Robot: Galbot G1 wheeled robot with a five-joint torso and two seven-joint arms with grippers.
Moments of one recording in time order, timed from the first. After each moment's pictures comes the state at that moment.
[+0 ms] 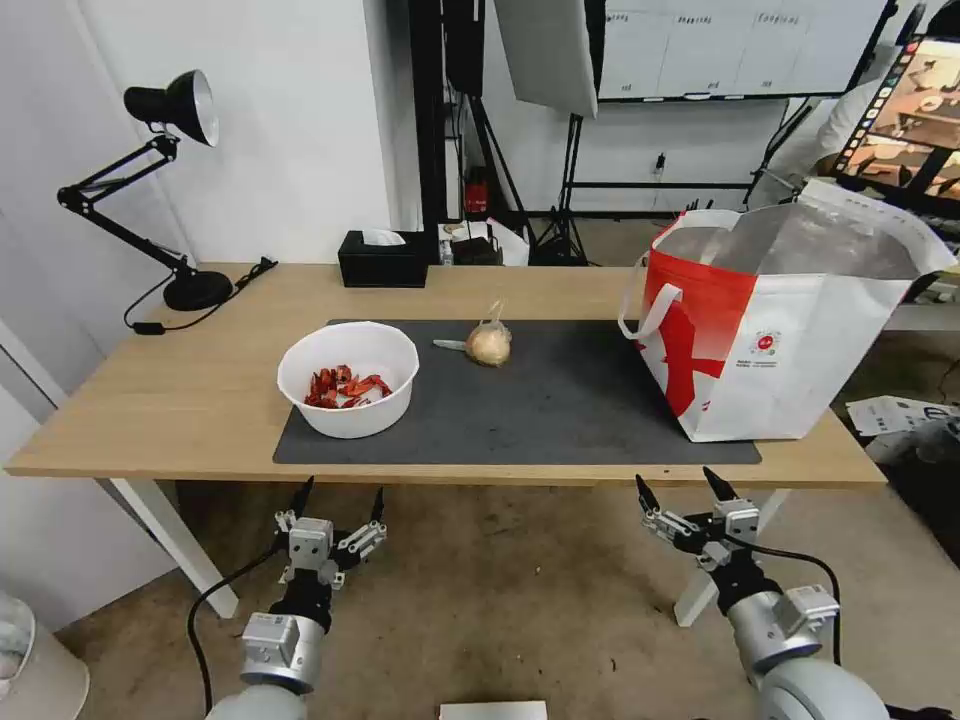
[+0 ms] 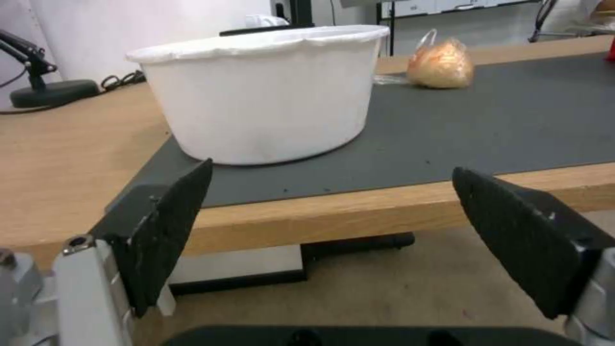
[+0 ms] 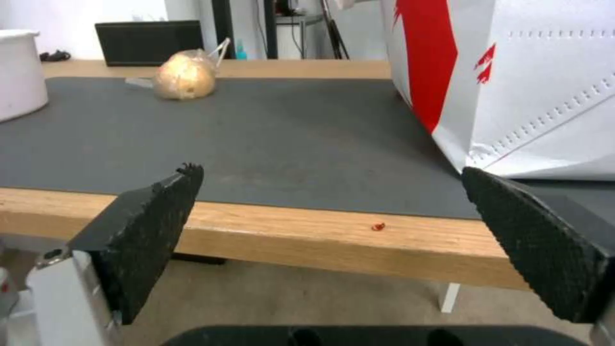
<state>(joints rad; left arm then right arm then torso) 1.66 -1.21 -0.38 -2.10 -0.12 -0.08 -0.22 -1.66 1.00 0.50 2.05 0.49 0.13 0.11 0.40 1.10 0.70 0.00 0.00</state>
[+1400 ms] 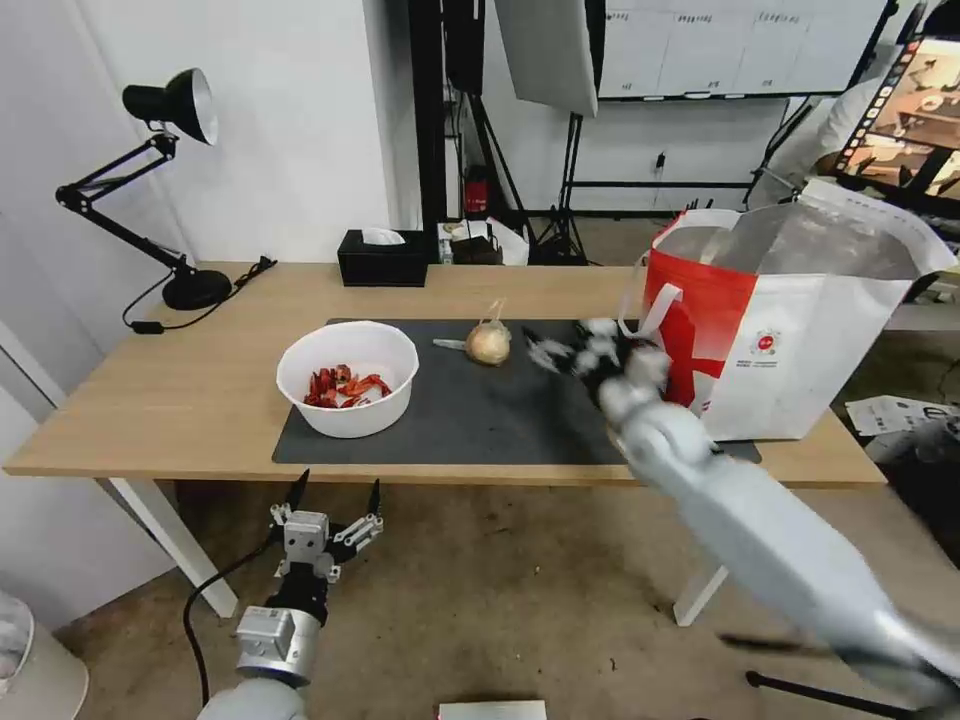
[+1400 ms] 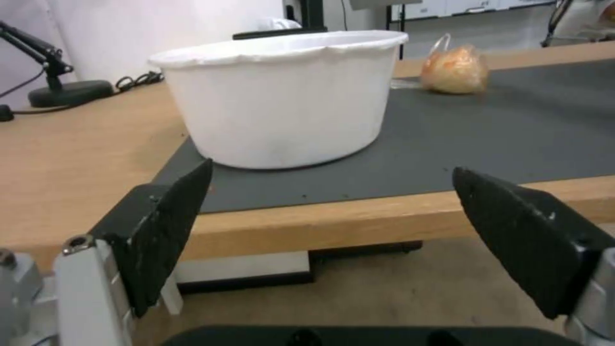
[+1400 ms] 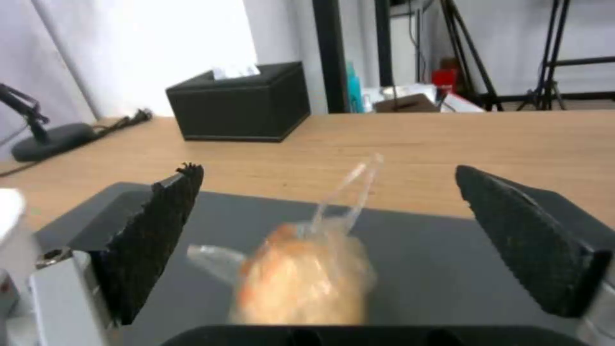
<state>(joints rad) 1.66 -1.21 -0.40 -2.11 -0.13 -0.08 -0.22 -0.34 1.16 -0.28 1.26 0.93 -0.10 0.15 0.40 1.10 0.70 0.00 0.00</state>
